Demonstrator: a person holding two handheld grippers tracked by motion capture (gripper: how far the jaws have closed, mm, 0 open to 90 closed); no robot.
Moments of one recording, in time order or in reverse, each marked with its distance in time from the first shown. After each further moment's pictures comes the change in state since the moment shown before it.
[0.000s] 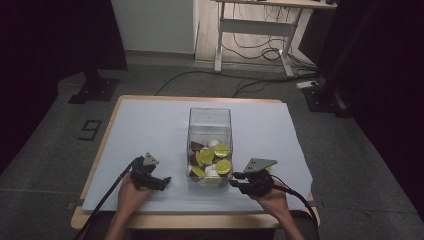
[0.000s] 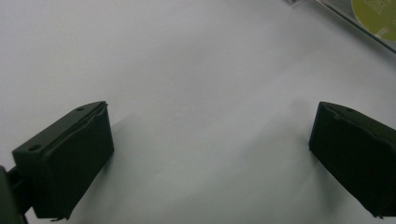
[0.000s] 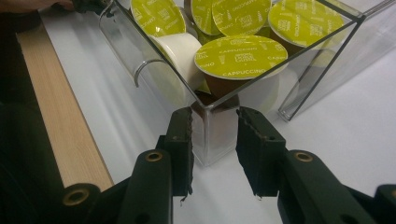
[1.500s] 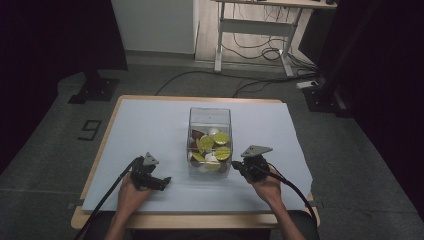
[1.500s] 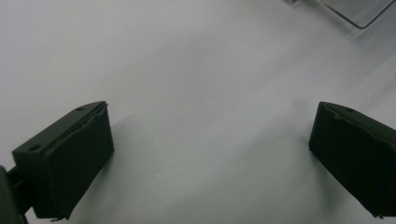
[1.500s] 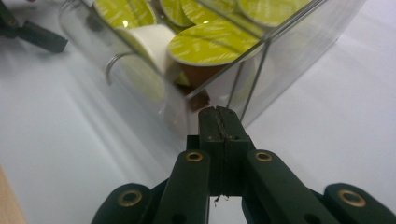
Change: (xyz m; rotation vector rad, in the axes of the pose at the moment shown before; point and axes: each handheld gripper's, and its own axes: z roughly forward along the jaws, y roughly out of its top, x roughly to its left) left arm 0.000 0.000 0.000 0.000 -0.001 -0.001; right arm -0.032 0.017 0.023 0.013 -0.140 0.087
